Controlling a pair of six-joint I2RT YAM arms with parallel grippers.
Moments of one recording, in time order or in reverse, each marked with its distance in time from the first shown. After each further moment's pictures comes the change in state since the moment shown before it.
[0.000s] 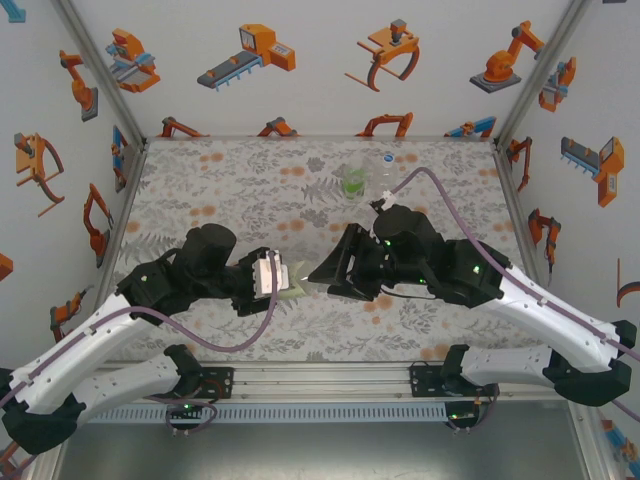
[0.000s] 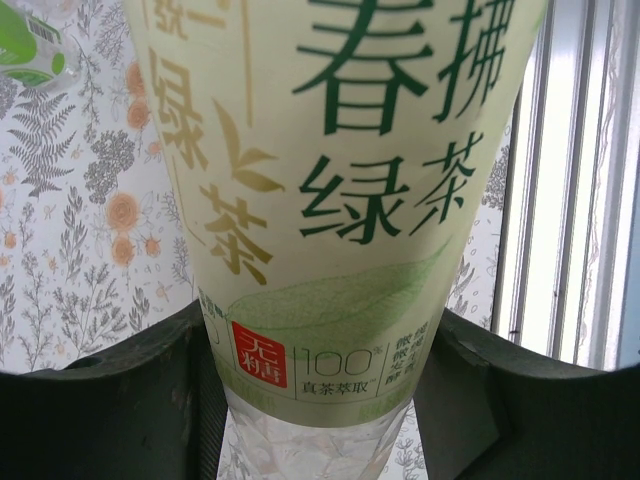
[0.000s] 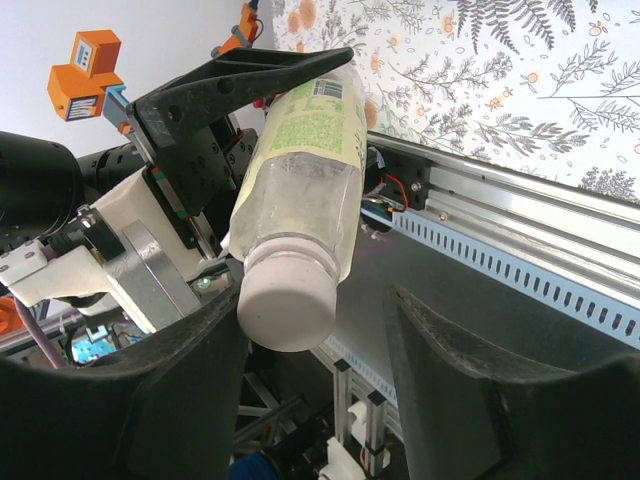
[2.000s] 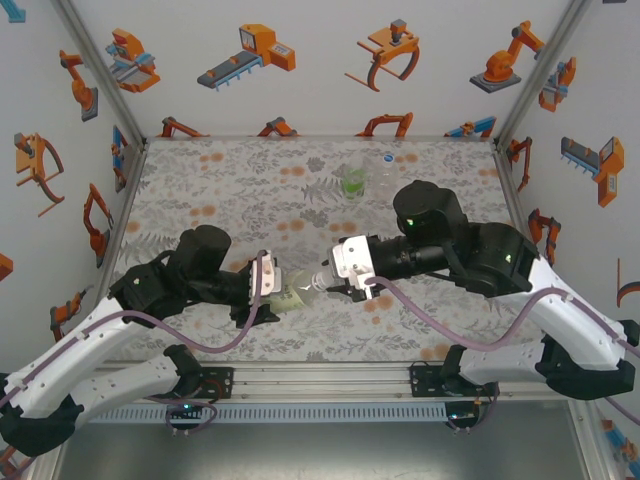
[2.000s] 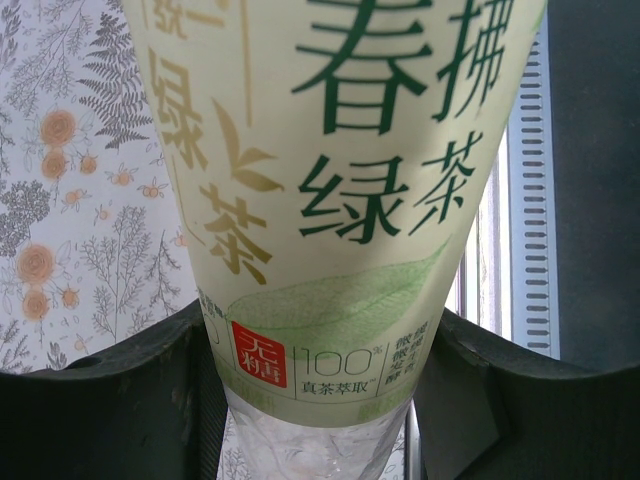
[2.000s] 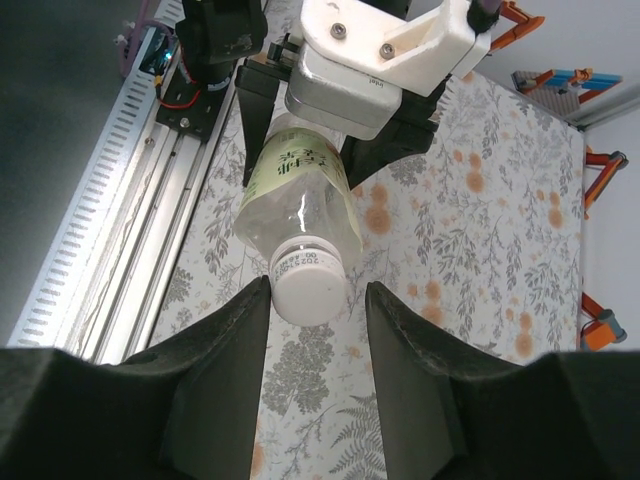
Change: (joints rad) left arm -0.007 -0.025 0.018 -0.034 0.180 -0.095; right arm 0.001 0.066 0.281 -0.106 -0.413 -2.019
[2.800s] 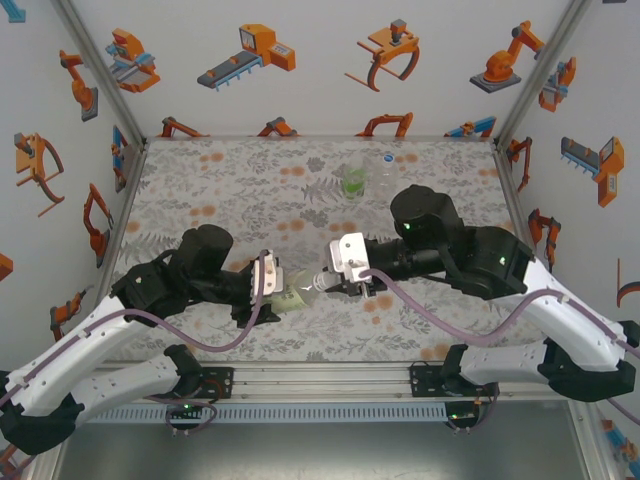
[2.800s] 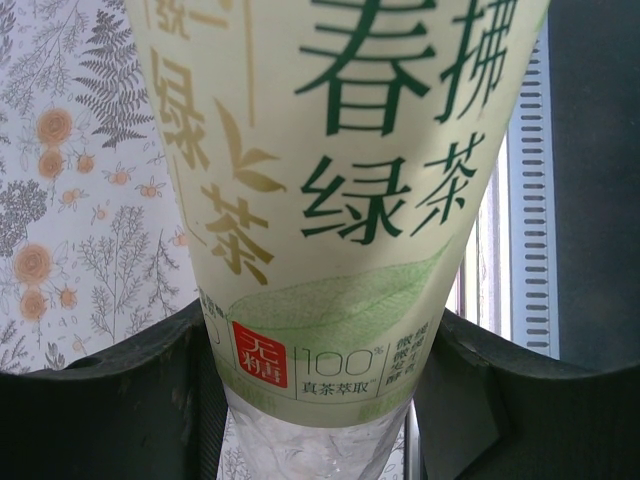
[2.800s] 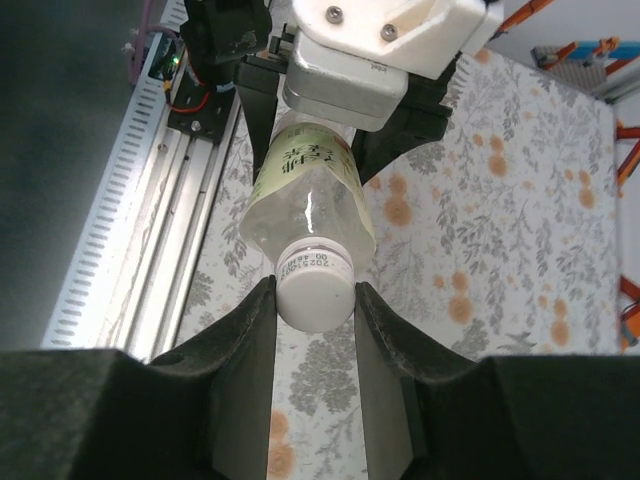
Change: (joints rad) left arm -0.005 0.010 0.003 -0.001 -0.005 -0.003; right arm 0.001 -0.024 -0.071 0.052 0.016 0.117
